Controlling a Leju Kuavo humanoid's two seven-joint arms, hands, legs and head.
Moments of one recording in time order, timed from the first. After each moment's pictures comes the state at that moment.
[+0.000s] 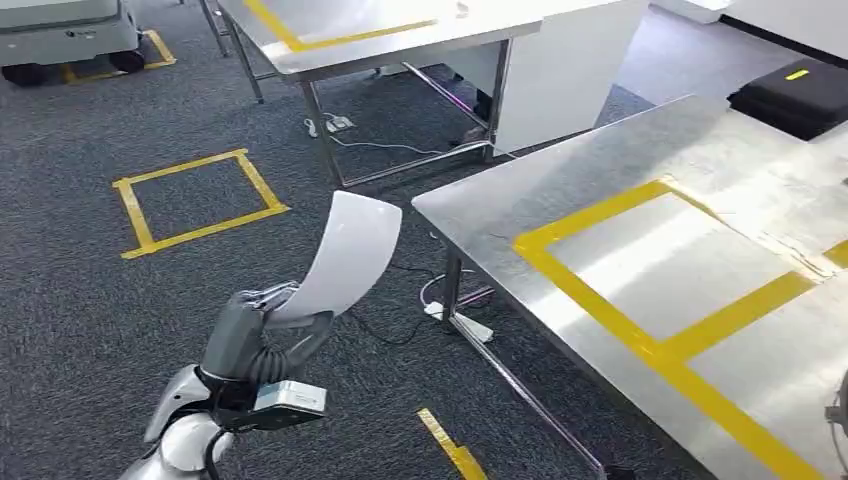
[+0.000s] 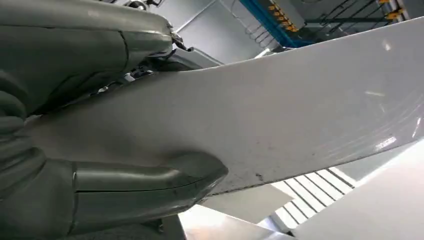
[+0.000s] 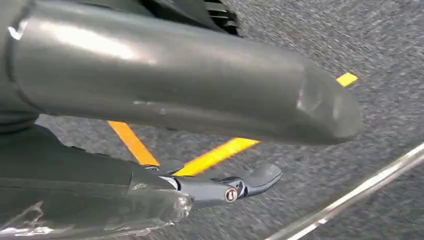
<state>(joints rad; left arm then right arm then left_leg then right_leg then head) -0.01 -0.08 -0.31 -1.66 -0.49 0.23 -0.42 -0.05 0.12 -1.02 -0.24 0.76 0.04 -0.51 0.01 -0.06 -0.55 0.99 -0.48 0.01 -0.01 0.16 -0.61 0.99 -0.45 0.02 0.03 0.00</state>
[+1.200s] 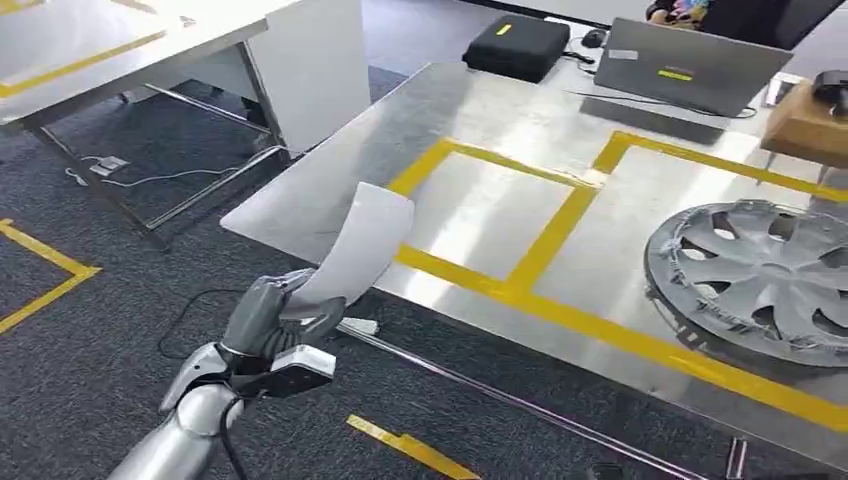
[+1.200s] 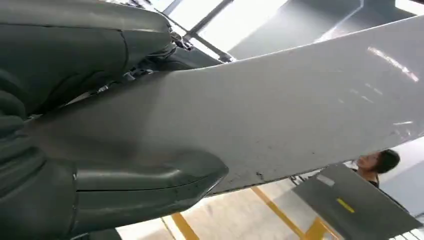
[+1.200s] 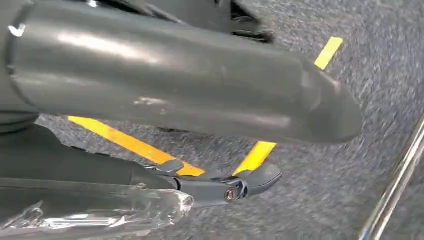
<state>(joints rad) -0.11 -0.09 -0.26 -1.48 -0.46 0.15 -0.42 -0.06 0.11 -1.02 -0.24 0.84 0.05 -0.50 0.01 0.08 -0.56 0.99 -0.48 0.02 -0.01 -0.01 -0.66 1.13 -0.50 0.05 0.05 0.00</state>
